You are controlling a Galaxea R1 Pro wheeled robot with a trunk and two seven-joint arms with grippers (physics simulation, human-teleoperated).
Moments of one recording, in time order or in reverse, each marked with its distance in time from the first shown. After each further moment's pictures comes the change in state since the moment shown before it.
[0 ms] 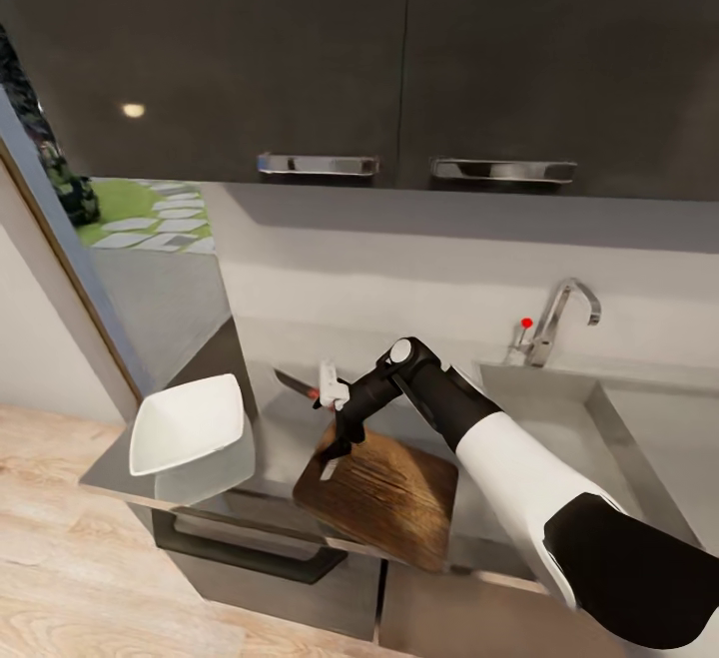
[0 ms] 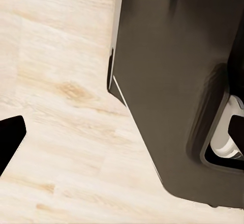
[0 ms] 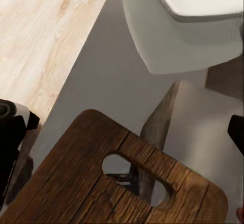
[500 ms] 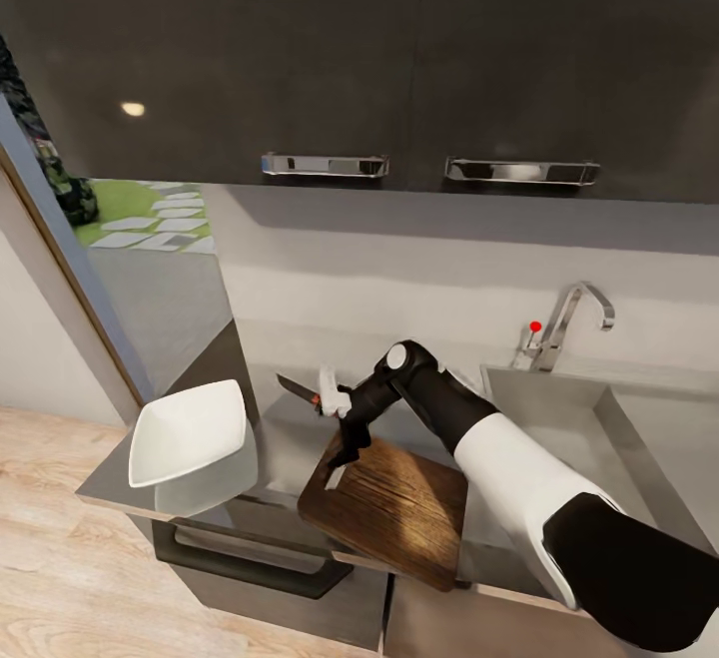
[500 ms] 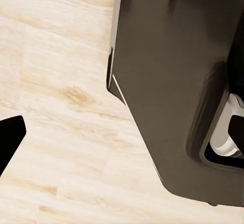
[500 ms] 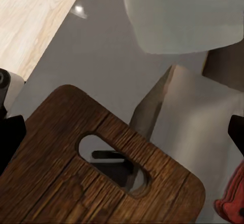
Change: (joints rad) left arm 0.000 0.000 -0.003 0.001 0.000 0.000 -0.002; right arm 0.000 0.002 0.029 0.012 0.094 -0.056 0.006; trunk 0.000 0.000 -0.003
